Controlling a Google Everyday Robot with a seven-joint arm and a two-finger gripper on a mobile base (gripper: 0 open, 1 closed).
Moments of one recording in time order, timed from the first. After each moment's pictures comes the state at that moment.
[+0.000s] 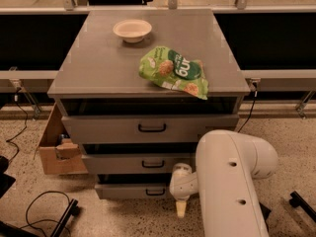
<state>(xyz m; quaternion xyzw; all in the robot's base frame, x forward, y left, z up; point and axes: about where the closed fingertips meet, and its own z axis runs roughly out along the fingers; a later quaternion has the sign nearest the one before) 0.569 -0.120 0.195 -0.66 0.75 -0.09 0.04</state>
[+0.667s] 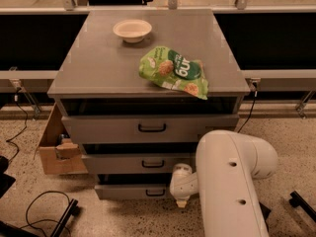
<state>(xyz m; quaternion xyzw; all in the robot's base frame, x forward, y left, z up) 0.566 -0.121 0.192 -0.66 0.75 -0.09 0.04</state>
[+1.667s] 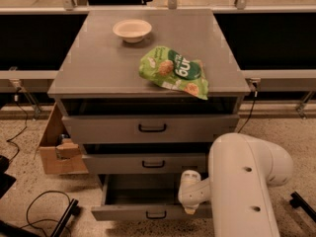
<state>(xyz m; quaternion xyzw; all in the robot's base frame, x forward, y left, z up) 0.534 -0.161 0.193 -0.63 0.77 -0.09 0.02</state>
